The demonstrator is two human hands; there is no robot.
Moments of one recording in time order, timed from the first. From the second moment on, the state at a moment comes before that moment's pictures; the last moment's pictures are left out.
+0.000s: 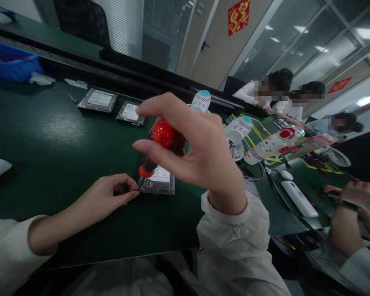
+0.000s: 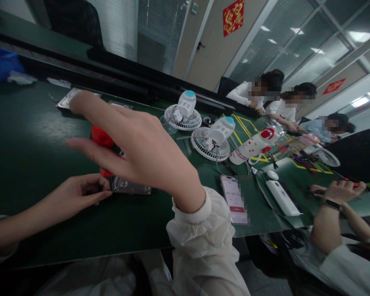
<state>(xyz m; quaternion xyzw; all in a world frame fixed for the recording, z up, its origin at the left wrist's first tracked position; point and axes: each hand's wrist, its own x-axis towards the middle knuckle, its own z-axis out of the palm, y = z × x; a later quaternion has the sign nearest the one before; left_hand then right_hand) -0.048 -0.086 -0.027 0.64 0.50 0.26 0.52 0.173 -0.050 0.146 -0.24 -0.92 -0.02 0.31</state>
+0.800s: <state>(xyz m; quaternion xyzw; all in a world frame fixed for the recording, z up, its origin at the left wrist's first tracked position) -0.051 -0.085 -0.033 0.65 0.50 0.25 0.51 0.170 -0.042 0.140 -0.18 -0.92 0.04 0.33</state>
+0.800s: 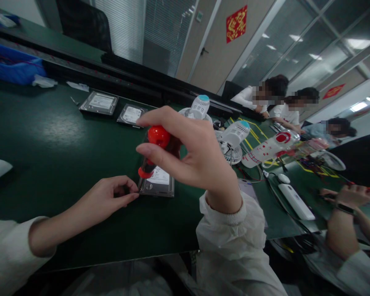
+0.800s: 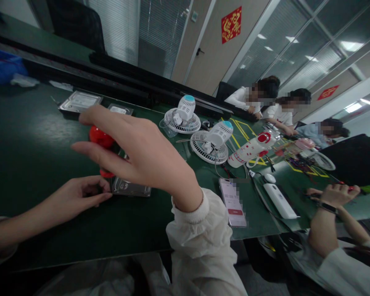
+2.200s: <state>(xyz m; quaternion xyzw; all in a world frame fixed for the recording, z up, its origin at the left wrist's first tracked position) -0.050 -0.083 -0.026 0.66 0.49 0.25 0.51 0.197 -0.073 0.133 -0.33 -0.80 -0.12 0.48</state>
